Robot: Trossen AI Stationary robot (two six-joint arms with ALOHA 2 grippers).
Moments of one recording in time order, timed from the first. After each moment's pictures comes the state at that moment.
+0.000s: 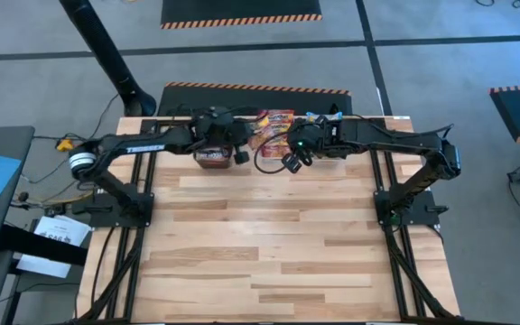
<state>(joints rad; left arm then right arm) 0.42 1.53 1.08 -0.01 -0.17 0.39 -0.17 1.55 1.53 -0.96 0.45 0.38</state>
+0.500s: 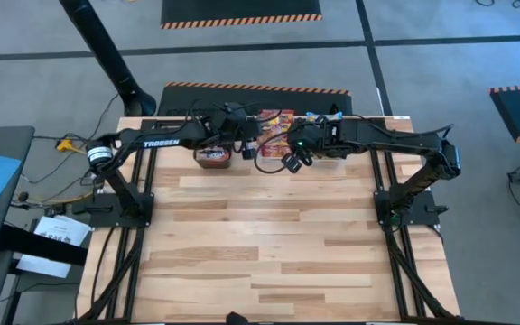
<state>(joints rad) 0.44 1.69 1.22 0.00 -0.19 0.58 -0.17 1.55 1.53 -0.96 0.45 0.38</state>
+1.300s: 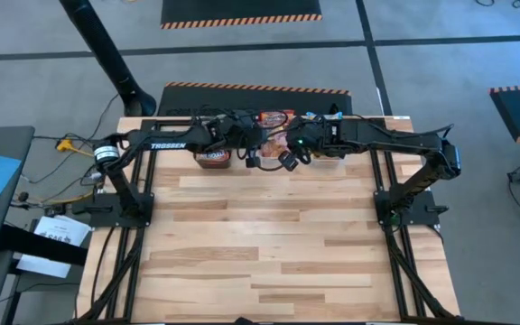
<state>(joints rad) 0.40 1.74 1.22 0.02 -0.12 0.50 -0.17 1.55 1.53 -0.89 0.45 0.39</state>
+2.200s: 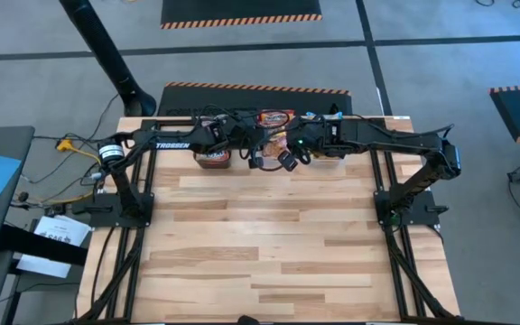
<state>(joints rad) 0.40 1.79 1.22 0.06 -0.09 0.45 -0.16 1.55 1.53 -0.88 0.44 0.38</state>
